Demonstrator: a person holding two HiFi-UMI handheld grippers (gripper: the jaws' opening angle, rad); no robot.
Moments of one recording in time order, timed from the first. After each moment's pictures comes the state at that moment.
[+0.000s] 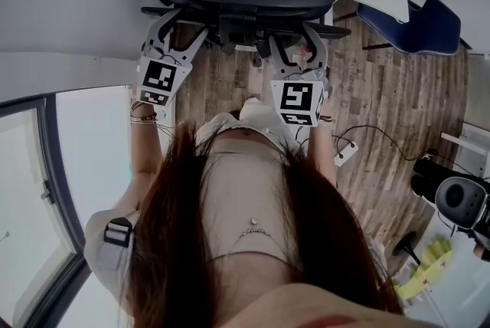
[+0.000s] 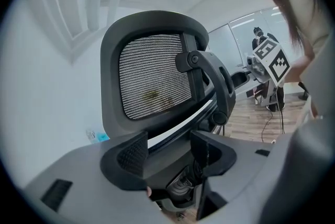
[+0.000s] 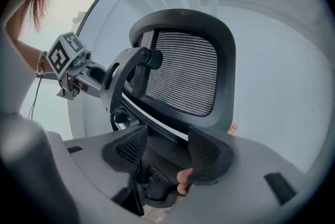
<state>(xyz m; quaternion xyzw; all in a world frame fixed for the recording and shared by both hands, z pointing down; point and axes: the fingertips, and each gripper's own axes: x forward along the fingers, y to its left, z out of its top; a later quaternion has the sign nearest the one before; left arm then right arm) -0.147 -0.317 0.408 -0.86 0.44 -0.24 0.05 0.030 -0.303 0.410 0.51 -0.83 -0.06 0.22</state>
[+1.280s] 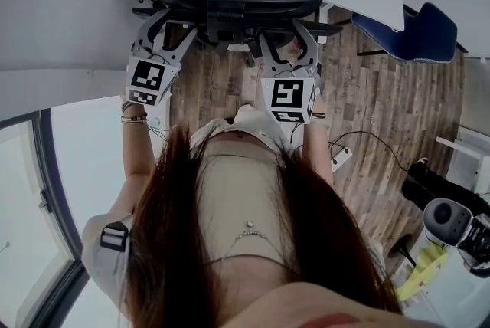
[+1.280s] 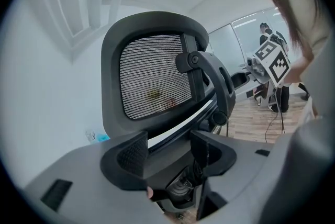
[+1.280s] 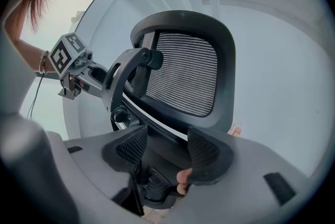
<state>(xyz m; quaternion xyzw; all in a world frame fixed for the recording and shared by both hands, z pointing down) -0.146 -0.364 0.406 -0.86 0.44 -0.24 0.04 0.036 -0.350 0.411 0.51 -0.83 -0.06 0.23</state>
